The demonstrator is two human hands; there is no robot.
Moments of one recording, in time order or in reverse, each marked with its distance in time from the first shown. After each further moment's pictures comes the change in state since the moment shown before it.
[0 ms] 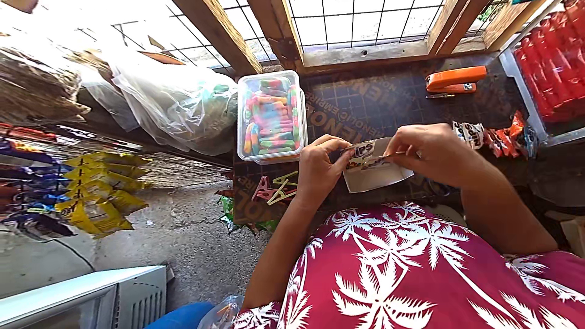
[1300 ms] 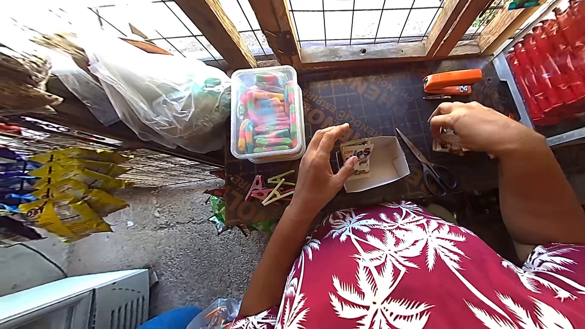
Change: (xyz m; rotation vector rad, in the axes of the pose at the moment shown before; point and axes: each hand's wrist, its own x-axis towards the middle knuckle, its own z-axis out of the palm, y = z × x) left_hand -0.009 0.008 -0.004 -0.002 -0.061 0.022; right_hand -0.017 0.077 -0.057 -0.419 -0.440 0.413
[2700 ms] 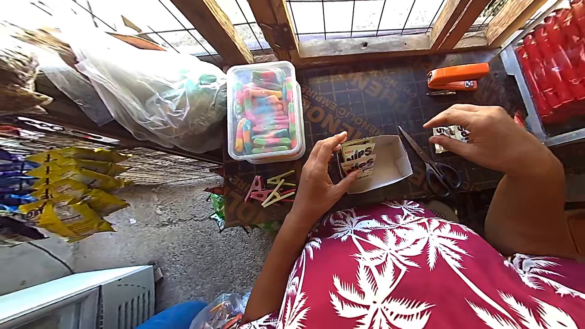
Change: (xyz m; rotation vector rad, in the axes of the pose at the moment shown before) left_hand -0.016 -0.009 0.005 -0.114 -0.009 0.007; right_hand -0.026 -0.031 0.004 0.220 0.380 -0.210
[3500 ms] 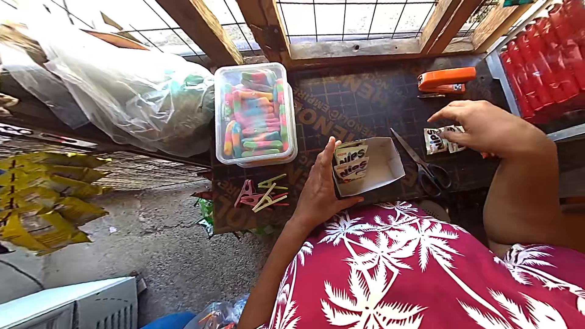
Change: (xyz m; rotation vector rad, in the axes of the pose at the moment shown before) left_hand -0.021 -0.029 0.024 0.024 -0.095 0.037; right_hand 0.009 0.036 -0.013 -0.117 -0.294 0.309
